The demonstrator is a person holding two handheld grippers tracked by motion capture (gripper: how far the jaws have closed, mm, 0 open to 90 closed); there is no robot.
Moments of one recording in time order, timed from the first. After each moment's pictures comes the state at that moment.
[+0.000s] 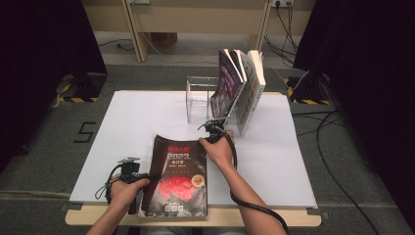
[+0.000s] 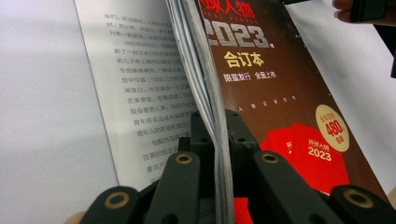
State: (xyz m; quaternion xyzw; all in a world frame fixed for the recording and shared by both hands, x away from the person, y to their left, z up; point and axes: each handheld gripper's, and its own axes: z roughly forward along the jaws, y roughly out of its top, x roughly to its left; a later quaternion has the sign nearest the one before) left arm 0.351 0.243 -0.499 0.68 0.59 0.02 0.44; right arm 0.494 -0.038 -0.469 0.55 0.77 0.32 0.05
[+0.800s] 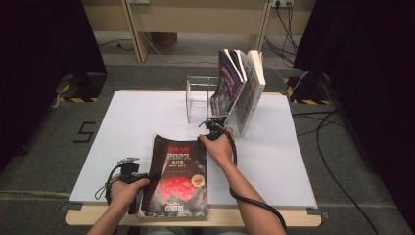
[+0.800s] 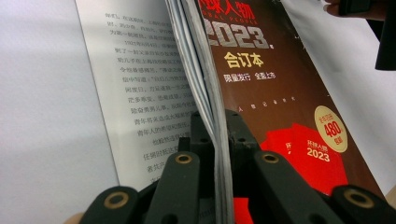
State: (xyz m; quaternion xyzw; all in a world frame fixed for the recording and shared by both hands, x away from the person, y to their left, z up) left arm 0.351 0.244 -0.500 0.67 0.59 0.01 0.44; right arm 0.509 -0.040 -0.473 0.53 0.77 0.34 0.05
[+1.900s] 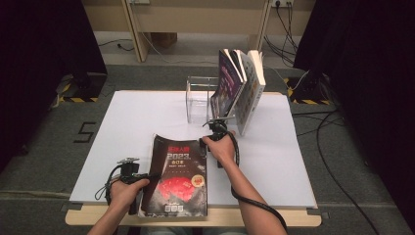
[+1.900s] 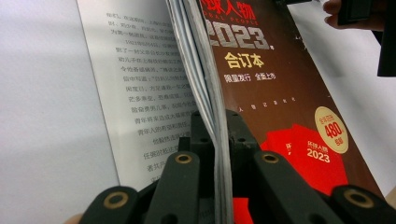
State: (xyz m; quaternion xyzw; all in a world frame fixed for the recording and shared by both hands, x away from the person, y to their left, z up) left arm 0.350 0.244 -0.501 0.67 0.59 0.02 0.44; right arm 0.506 -0.050 -0.479 0.56 0.75 0.35 0.00
